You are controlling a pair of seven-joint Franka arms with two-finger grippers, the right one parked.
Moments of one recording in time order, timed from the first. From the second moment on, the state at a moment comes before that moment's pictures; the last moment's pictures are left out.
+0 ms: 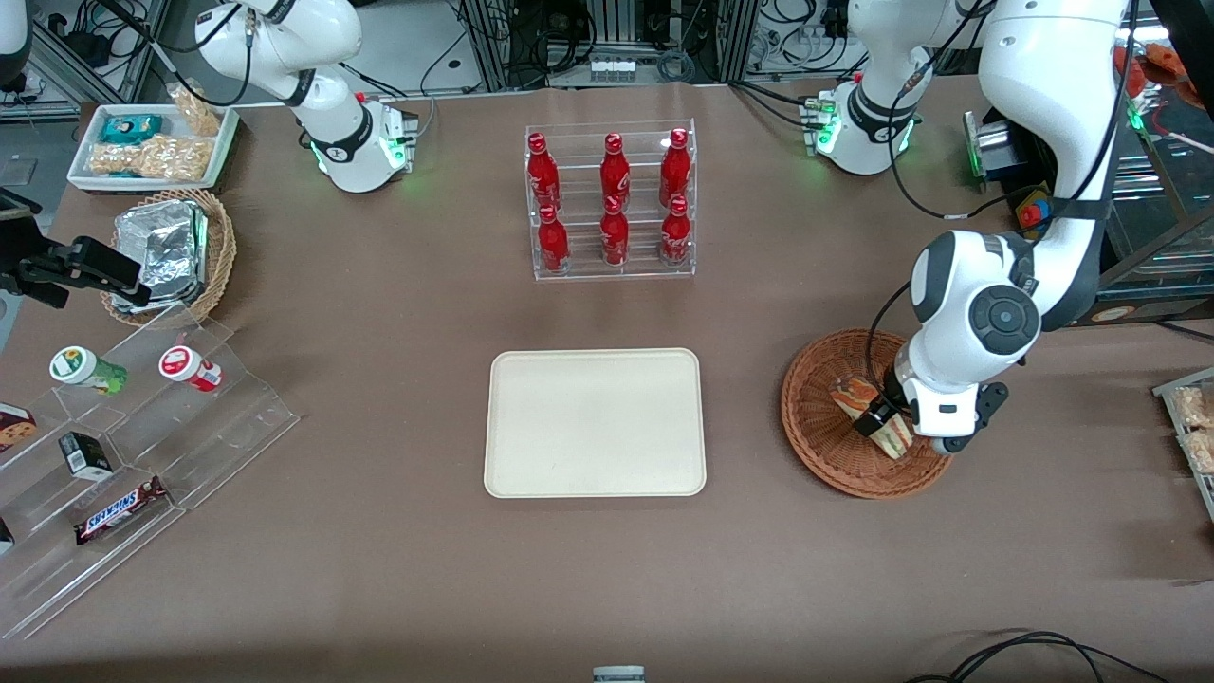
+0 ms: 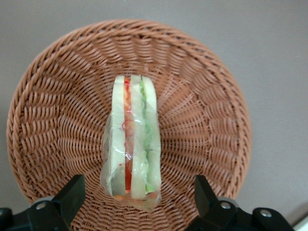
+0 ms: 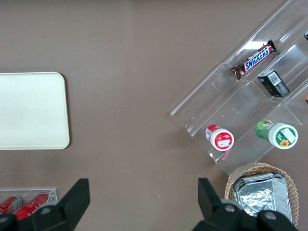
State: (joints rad) arm -0.14 0.35 -0.05 -1.98 0.03 2.29 -0.98
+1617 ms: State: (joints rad) arm -0.24 0.51 -0.32 -1.58 0.19 2.07 -0.78
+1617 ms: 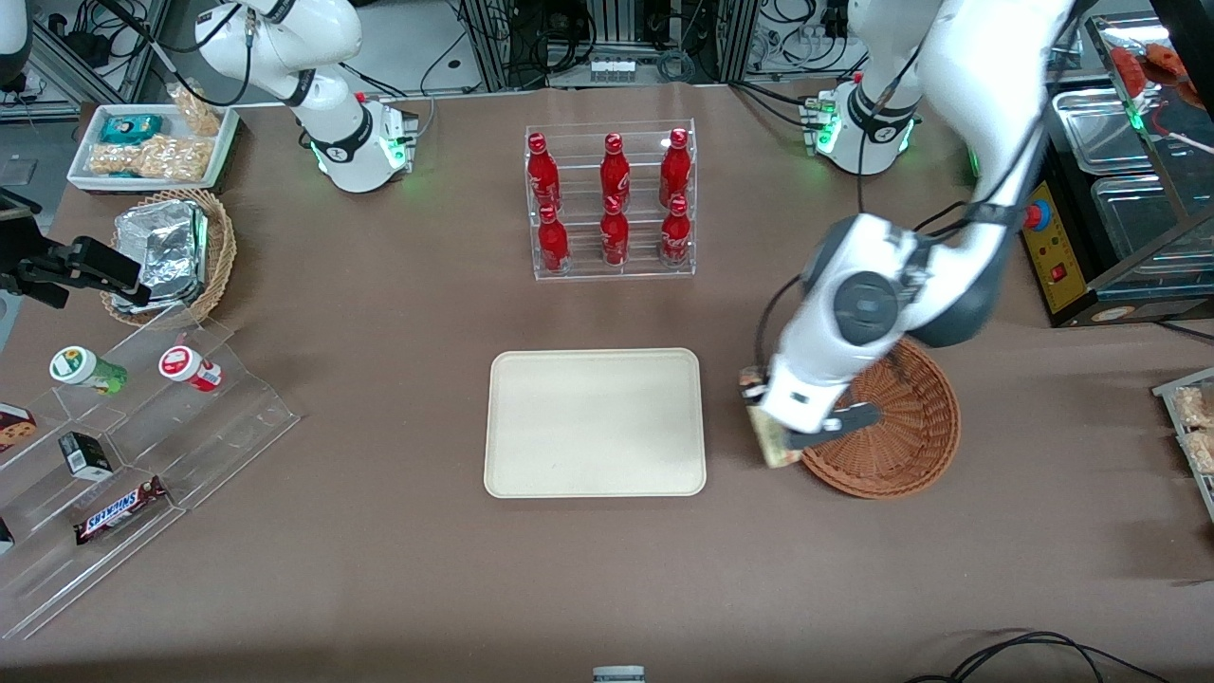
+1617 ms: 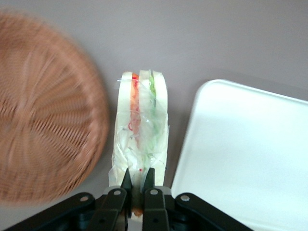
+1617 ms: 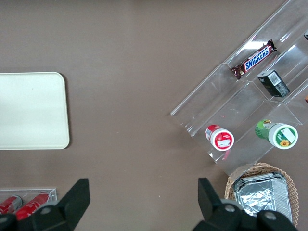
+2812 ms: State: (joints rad) arm -0.52 0.90 -0.35 -1.17 0.24 2.18 -0.97
